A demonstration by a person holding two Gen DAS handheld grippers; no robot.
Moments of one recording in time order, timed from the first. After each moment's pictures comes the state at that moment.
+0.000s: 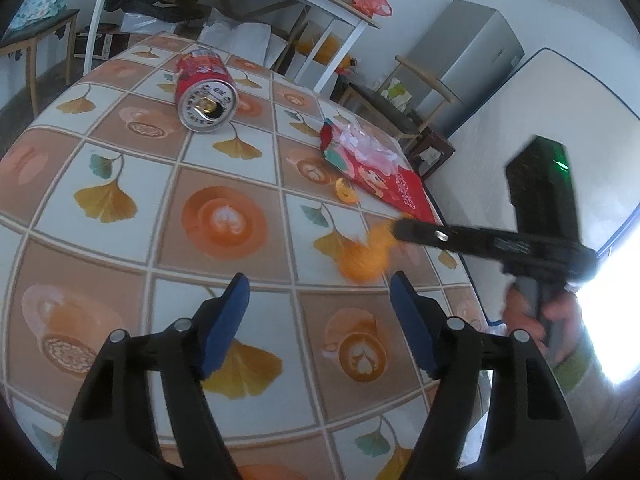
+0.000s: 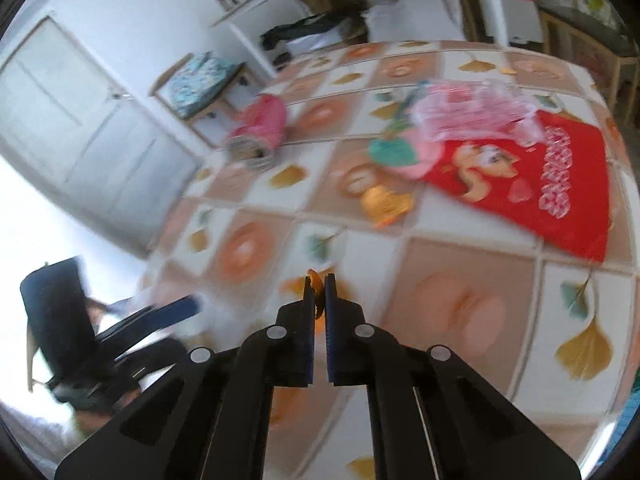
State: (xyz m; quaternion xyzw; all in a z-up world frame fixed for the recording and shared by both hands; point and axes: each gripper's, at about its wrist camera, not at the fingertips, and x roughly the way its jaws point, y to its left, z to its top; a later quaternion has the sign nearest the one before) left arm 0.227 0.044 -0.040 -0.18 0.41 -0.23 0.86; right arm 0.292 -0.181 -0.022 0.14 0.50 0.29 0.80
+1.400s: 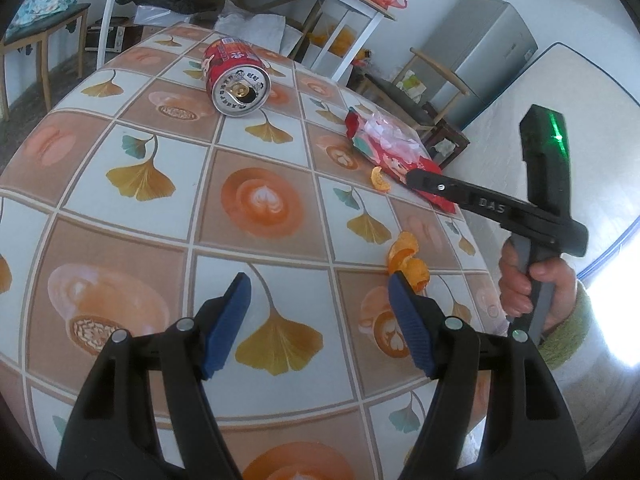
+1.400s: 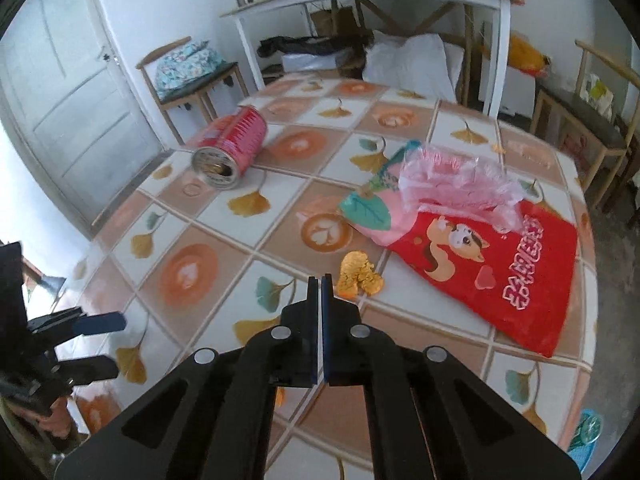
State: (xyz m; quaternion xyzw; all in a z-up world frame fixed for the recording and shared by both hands) left arm 0.221 0.057 -0.048 -0.17 0.43 -0.21 0.86; right arm 0.322 -0.165 -0.022 -0.02 0.44 0.21 0.87
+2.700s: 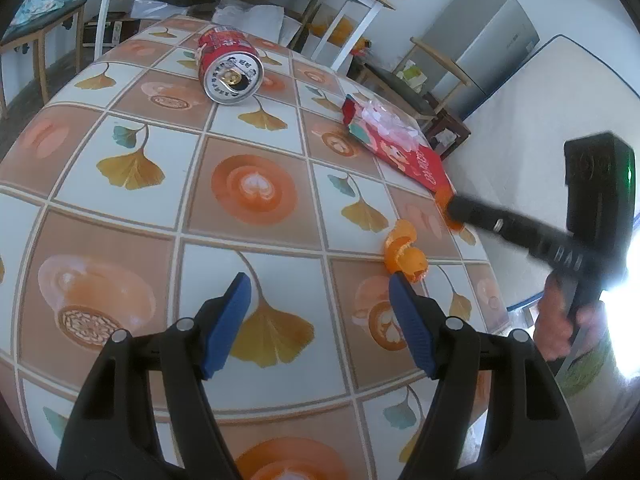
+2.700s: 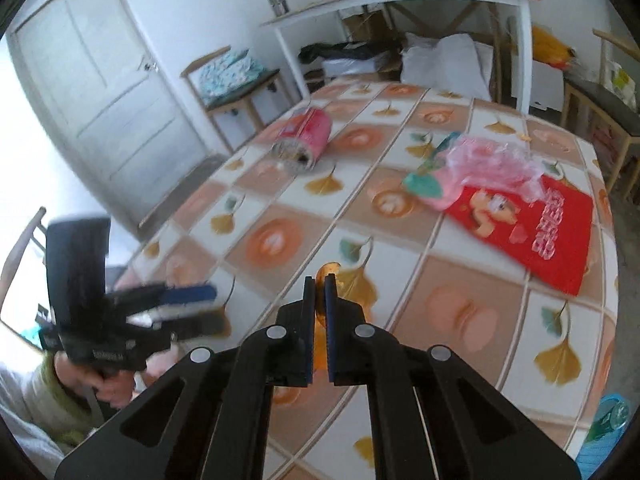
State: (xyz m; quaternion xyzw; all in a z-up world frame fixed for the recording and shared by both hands) left arm 0.220 0.050 -0.050 -0.16 0.45 -0.21 0.85; right arm 0.254 -0.162 -0.010 0.02 0.45 0.28 0.85
